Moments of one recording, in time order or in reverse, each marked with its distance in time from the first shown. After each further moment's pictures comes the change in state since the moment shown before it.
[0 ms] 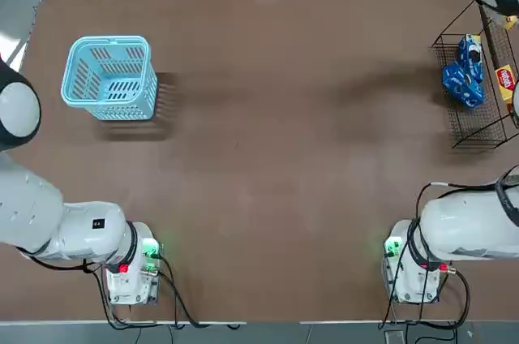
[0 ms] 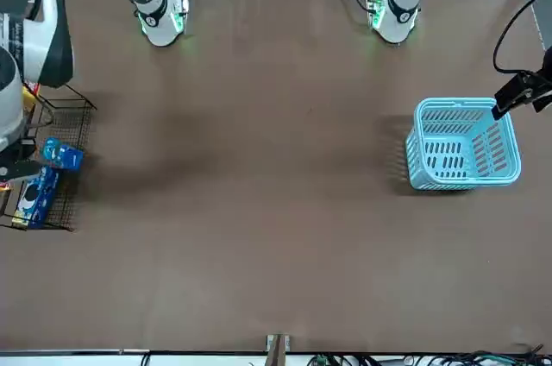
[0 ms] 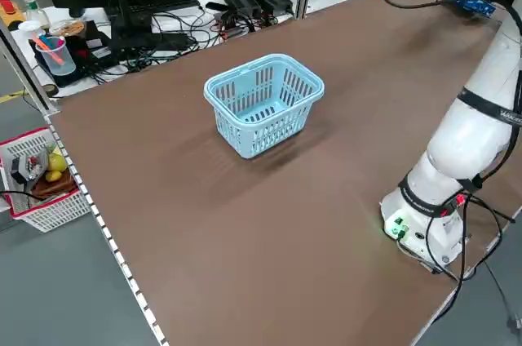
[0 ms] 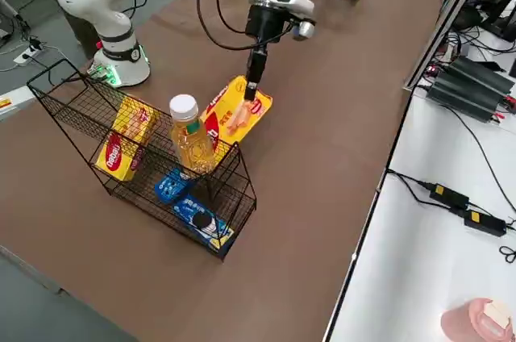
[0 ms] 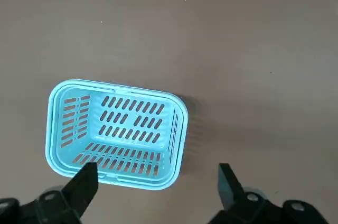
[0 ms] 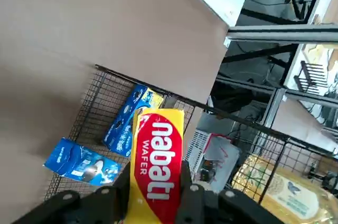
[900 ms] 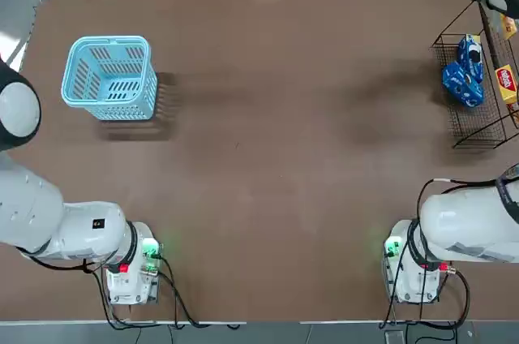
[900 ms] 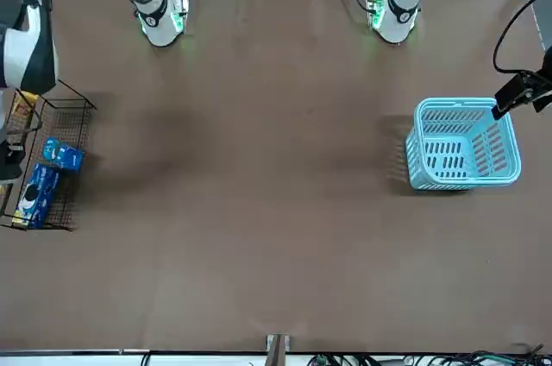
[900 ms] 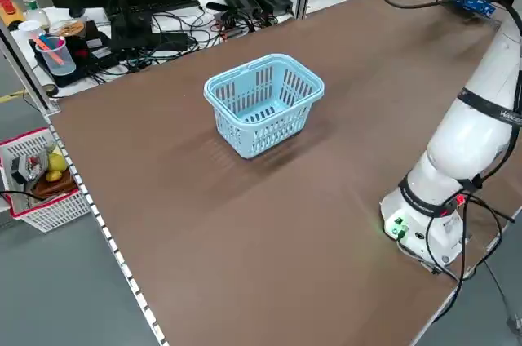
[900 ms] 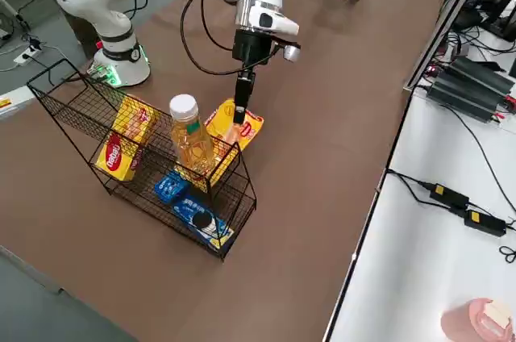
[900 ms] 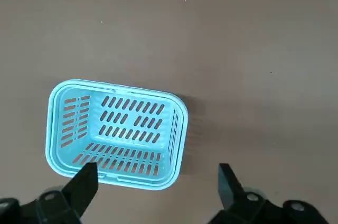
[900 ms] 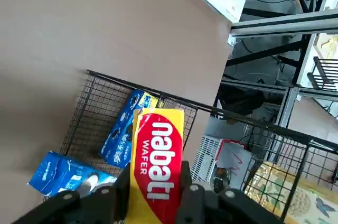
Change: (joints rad) left arm 0.000 0.000 0.000 0.000 0.000 0.000 0.000; right arm -0.093 0.023 -0.004 -0.038 0.025 0.139 -0.001
